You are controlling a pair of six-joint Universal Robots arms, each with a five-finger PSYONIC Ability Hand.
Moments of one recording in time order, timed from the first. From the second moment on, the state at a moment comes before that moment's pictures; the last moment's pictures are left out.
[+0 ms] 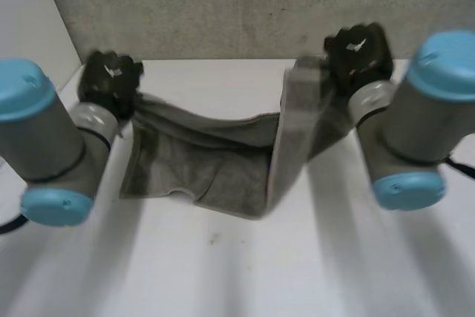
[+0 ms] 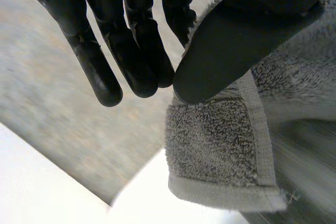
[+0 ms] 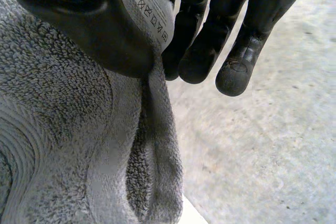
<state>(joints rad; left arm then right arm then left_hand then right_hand) 4.33 -1.93 -1.46 3.44 -1.68 3.63 2.06 -1.14 1.26 -0.23 1.71 2.68 1.20 1.22 1.22 1.22 1.03 1.31 1.33 1.33 1.34 1.17</state>
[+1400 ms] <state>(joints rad) 4.20 -1.75 -1.06 2.96 -1.64 3.39 2.21 -1.17 1.72 -0.22 1.60 3.23 1.20 1.22 1.22 1.22 1.03 0.23 0.24 0.24 0.25 0.06</state>
